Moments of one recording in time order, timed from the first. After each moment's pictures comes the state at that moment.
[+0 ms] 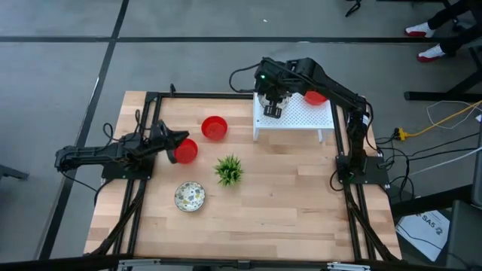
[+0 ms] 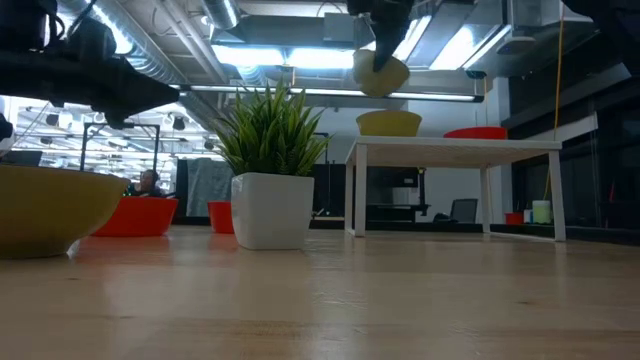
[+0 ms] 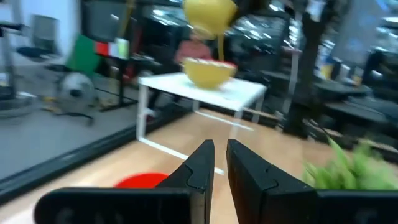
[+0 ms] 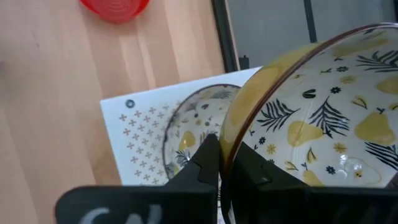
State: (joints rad) left arm 0.09 0.03 0.01 0.08 -0.38 -0.16; right arm -0.35 1.90 2.35 -1.54 0.31 -0.26
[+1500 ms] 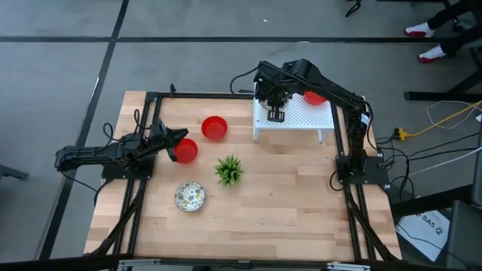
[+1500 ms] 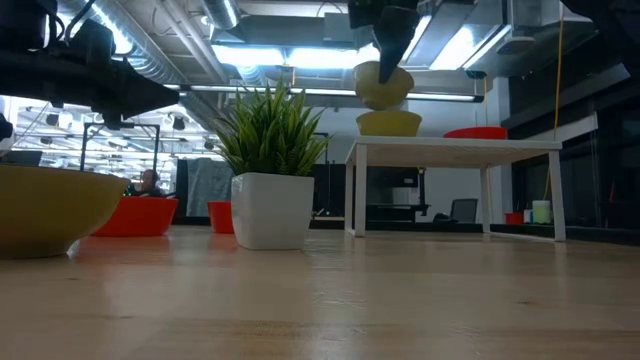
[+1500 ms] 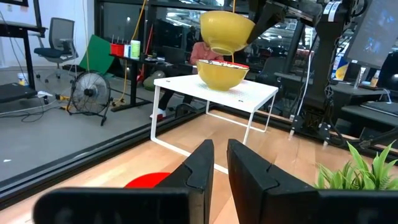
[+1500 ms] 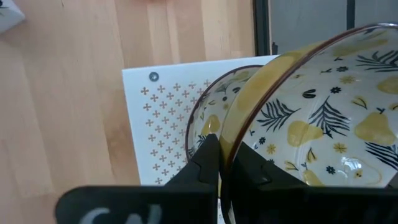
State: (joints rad) left arm 0.09 0.03 0.01 0.08 -0.43 -0.16; right arm -0.37 1.90 2.28 -1.57 0.22 -0.35
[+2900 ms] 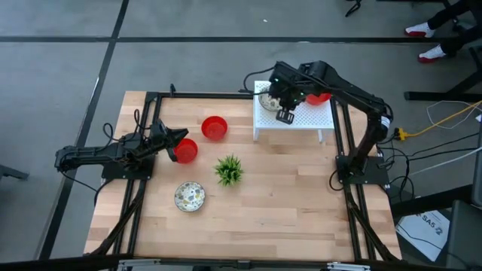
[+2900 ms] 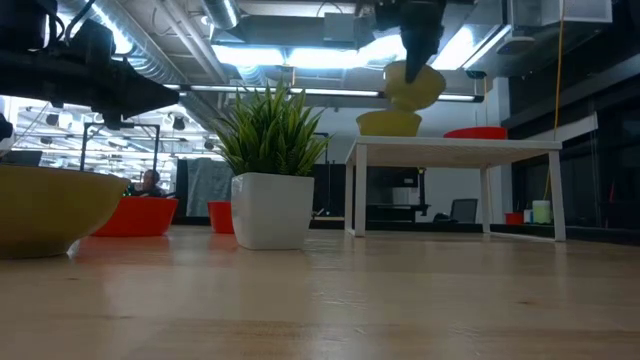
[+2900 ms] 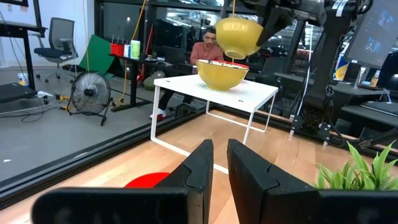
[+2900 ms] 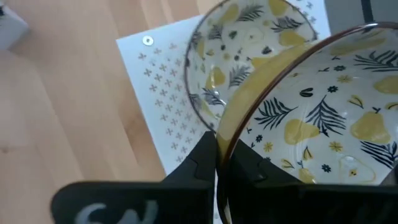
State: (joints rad) left arm 0.09 0.03 0.01 0.08 -0.43 -0.16; right arm -0.41 1.69 1.99 -1.49 0.17 -0.15
